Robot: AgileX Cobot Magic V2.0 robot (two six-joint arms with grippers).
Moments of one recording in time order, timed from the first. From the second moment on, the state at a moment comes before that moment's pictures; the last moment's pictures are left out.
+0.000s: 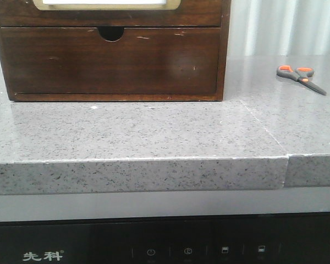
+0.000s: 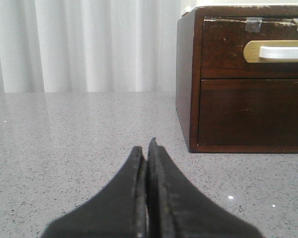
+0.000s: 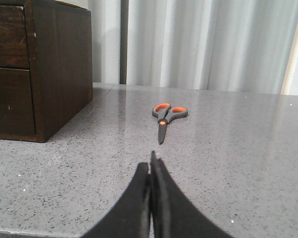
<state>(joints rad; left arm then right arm) 0.00 0.00 0.00 -0.09 0.00 0.11 0.04 -0.01 0.03 0.06 -0.03 -0.06</state>
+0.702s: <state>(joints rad) 0.00 0.00 0.00 -0.09 -0.05 0.11 0.04 -0.01 0.02 0.06 -0.04 -0.06</state>
